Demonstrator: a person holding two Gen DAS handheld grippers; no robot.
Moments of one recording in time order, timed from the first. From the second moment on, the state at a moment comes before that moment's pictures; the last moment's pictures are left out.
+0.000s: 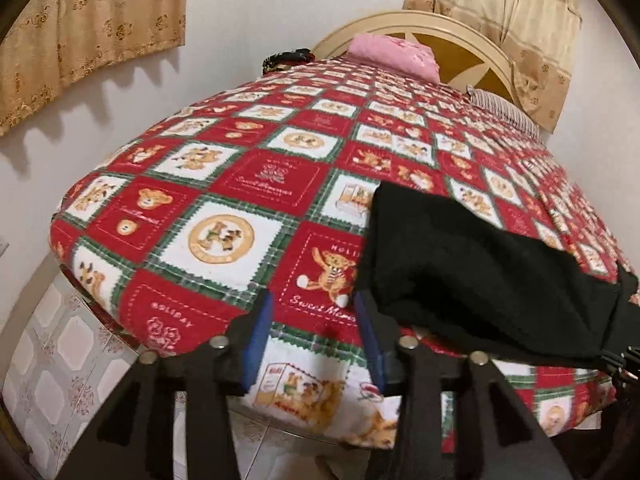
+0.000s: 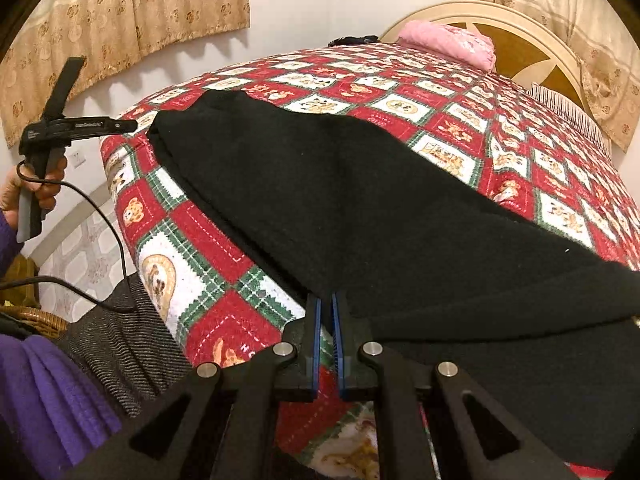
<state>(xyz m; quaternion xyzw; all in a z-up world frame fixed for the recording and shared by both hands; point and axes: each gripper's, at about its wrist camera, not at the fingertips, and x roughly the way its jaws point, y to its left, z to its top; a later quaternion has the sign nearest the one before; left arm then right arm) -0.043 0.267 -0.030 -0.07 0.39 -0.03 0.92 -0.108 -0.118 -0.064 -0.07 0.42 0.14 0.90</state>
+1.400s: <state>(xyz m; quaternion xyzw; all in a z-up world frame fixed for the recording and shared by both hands) -0.008 0.219 -0.059 -0.17 0.43 -0.06 0.89 -0.069 -0.055 -0.084 -0.04 0.38 0.21 0.90</state>
